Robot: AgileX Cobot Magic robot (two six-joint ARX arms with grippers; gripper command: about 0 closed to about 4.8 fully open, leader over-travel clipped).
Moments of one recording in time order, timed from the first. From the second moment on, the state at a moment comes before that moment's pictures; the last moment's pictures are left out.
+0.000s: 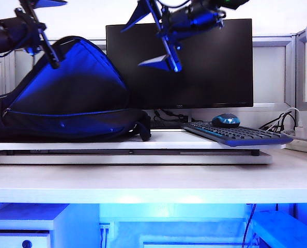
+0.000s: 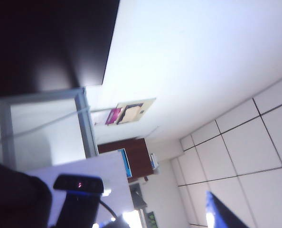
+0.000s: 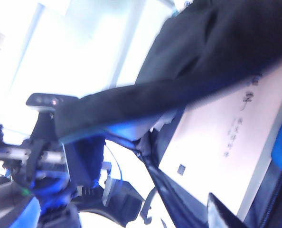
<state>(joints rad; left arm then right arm) -0.02 1.94 1.22 1.39 0.76 -2.03 0.42 1.99 1.77 -0.01 -0.65 0.88</state>
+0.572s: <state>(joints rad) -0.20 1.91 1.24 1.04 1.09 -1.69 0.41 1.97 1.77 -0.02 -0.67 0.88</state>
